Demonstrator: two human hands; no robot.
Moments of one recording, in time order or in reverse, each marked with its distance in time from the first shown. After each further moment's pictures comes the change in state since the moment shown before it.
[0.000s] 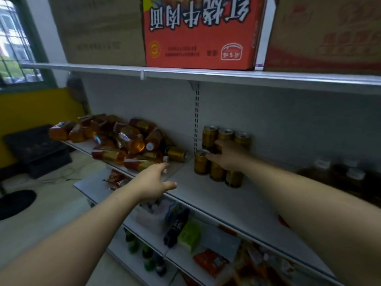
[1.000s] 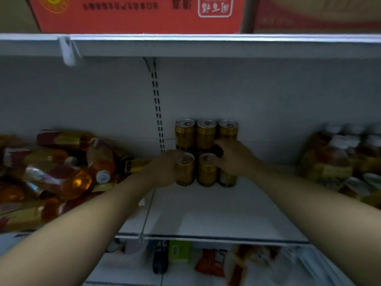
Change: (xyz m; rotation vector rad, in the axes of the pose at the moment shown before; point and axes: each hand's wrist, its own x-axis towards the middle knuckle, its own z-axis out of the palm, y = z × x) left_hand 0.231 -0.014 0.039 -0.174 -0.444 0.490; right_hand 0.061 0.041 0.051 0.016 0.087 0.348
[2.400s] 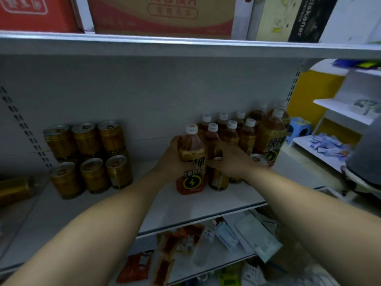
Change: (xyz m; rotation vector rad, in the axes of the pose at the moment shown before) left_hand 0.093 0.231 0.215 -0.487 0.000 0.269; right_hand -0.188 0.212 -0.120 0.064 0.147 0.309
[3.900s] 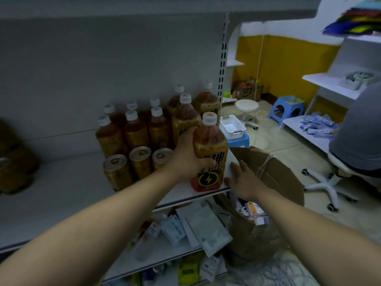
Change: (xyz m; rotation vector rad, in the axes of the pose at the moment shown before) left_hand 0.064 0.125 0.296 0.146 -0.055 0.117; right_hand -0.076 0.349 -0.062 -0.075 -0.225 0.331
